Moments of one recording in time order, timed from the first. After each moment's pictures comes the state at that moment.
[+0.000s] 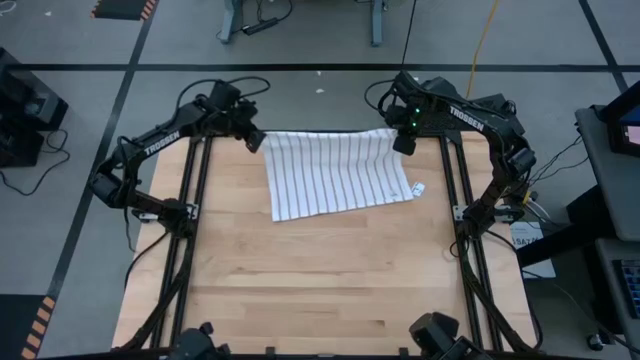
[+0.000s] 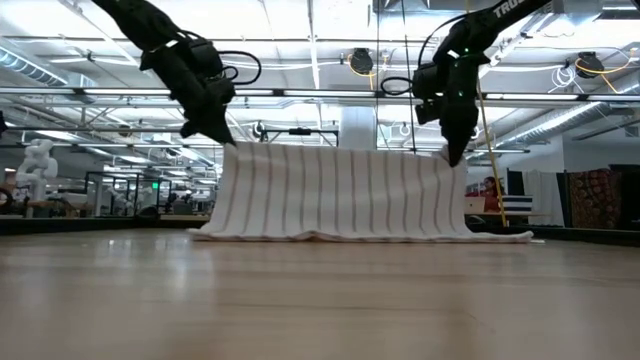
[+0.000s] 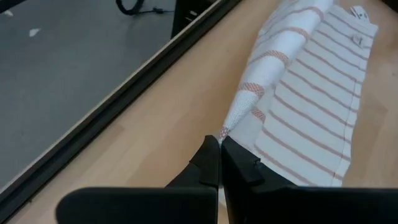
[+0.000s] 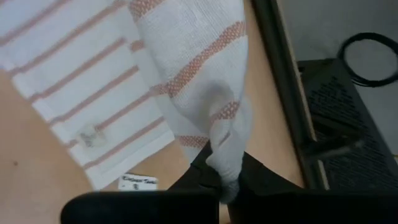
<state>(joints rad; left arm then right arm) 0.97 1.38 1.08 -0.60 0.40 0.11 -0.90 1.70 1.50 -1.19 -0.03 -0.54</state>
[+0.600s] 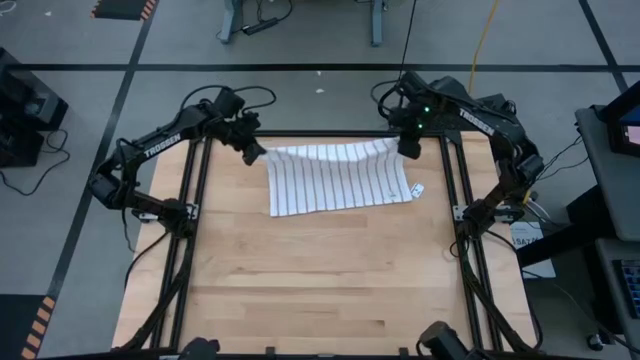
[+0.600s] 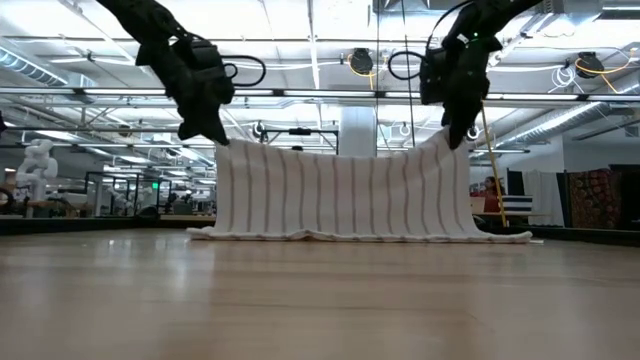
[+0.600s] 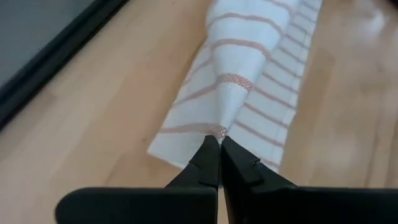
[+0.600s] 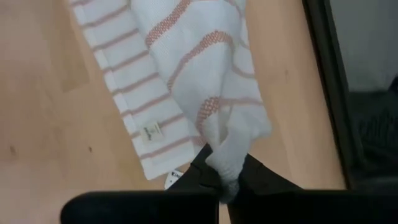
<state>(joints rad) 0.91 1.37 1.08 -0.77 0.51 0.18 -0.90 1.62 1.50 -1.26 -0.24 -0.60</state>
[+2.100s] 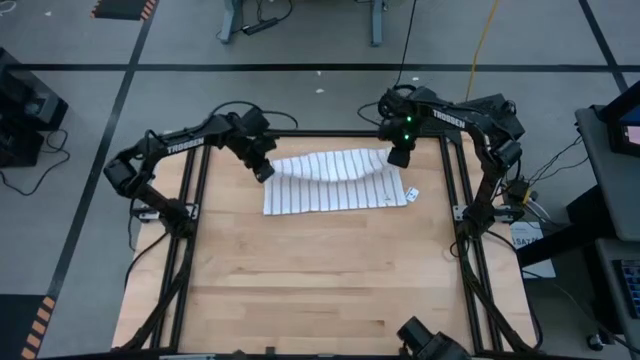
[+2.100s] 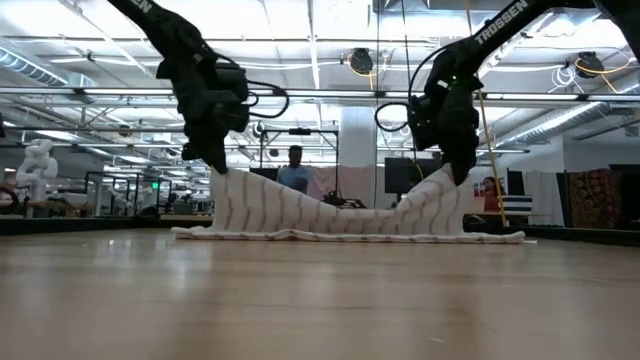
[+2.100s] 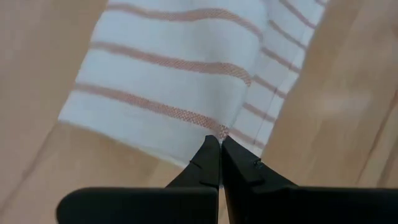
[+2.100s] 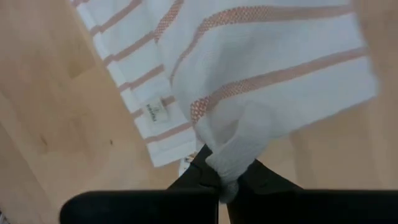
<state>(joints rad) 0.74 1.52 1.08 -0.84 0.42 0.08 -0.88 1.82 1.43 -1.29 -0.29 -0.50</state>
